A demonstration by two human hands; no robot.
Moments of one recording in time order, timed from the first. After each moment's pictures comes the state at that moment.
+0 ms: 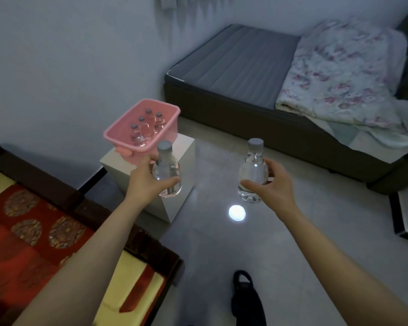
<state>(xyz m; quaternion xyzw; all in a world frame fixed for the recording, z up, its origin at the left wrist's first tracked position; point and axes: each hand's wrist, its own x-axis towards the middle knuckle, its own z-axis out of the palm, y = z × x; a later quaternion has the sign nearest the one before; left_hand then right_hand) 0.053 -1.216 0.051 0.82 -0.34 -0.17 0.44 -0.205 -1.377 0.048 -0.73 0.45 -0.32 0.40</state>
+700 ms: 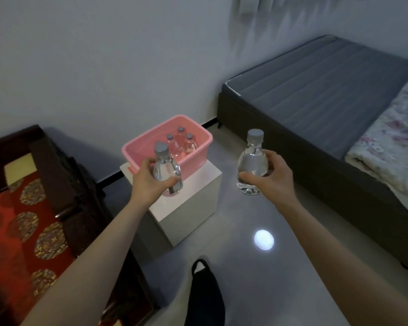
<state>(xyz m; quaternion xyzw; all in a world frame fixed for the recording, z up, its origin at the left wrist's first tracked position) 0.153 -1.407 0.032 0.85 -0.13 -0.08 0.50 -0.012 -1.652 0.061 -0.80 0.27 -0.23 0.48</state>
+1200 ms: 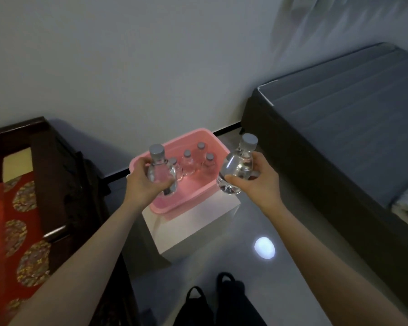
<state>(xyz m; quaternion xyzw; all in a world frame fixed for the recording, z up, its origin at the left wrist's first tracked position) 0.319 -1.435 0.006 0.86 -0.05 -0.08 0.51 0.202 -1.679 0.045 -0.80 0.20 -0.14 0.55</state>
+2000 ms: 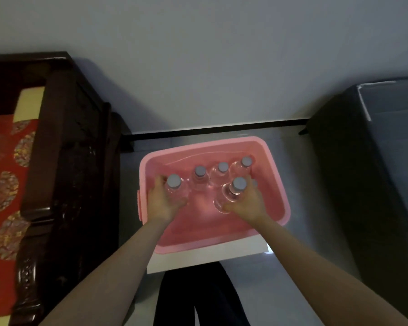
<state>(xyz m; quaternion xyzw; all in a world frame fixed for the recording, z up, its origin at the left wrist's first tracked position) 0.431 -1.484 -0.145 0.84 0.24 -0.08 0.47 0.434 -1.696 -0.137 -0.86 0.13 0.16 0.46</state>
